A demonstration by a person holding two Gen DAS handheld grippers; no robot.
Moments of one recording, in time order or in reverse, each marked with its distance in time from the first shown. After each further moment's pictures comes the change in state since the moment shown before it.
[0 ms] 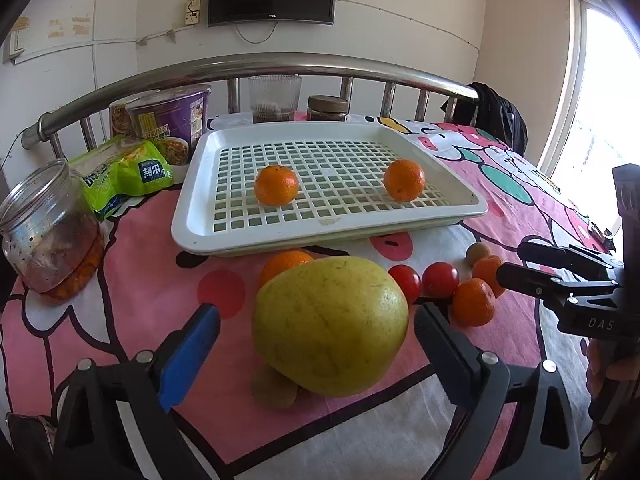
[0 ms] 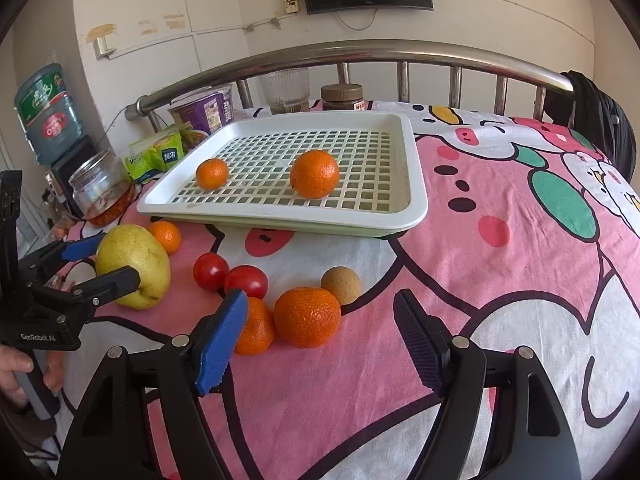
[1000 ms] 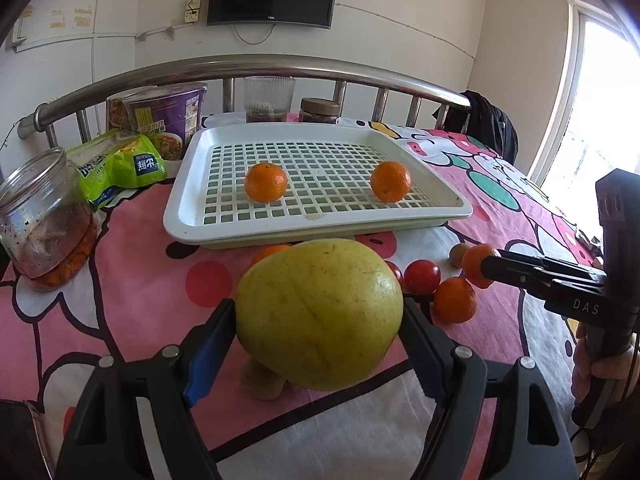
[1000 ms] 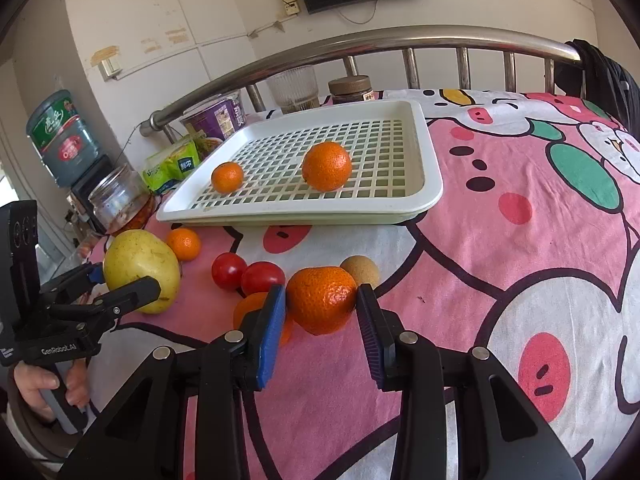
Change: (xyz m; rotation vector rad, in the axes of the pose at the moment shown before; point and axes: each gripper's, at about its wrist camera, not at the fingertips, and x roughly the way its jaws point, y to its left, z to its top) left arm -0.009 0.000 -0.005 -0.038 -0.021 -0.048; right arm -0.007 -0.009 -0.004 0.083 -0.042 0.115
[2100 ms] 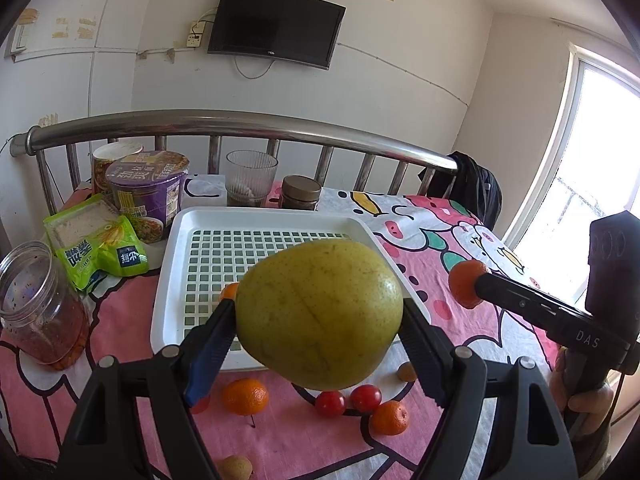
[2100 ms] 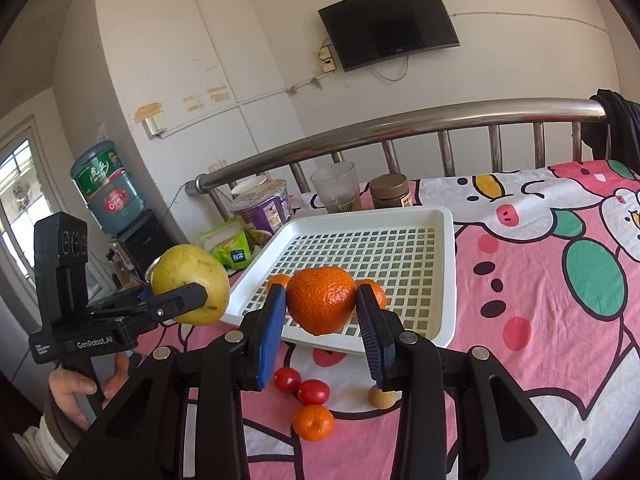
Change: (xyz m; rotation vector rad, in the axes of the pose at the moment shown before) left arm -0.019 -0.008 0.099 -0.078 -0.111 -0.074; right arm -0.043 0.003 0.093 -0.022 -0.165 0.146
